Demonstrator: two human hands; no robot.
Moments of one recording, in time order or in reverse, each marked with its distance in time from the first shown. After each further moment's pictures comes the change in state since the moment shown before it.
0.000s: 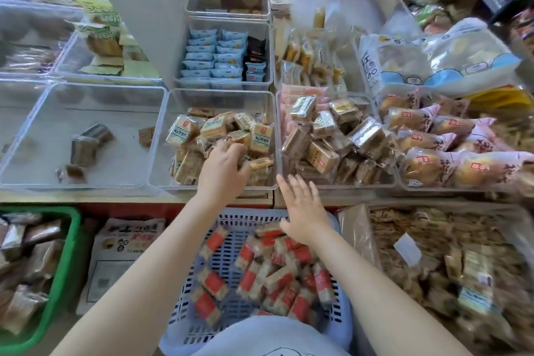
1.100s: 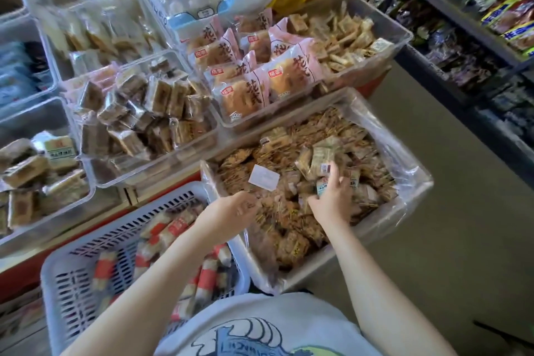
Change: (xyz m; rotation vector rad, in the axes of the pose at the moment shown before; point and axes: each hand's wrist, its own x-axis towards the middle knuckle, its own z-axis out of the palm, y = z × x) left_hand -0.129 0.253 0.206 0.209 -0.835 0.282; right_hand -0.261 0.265 0.109 0.609 0.334 1.125
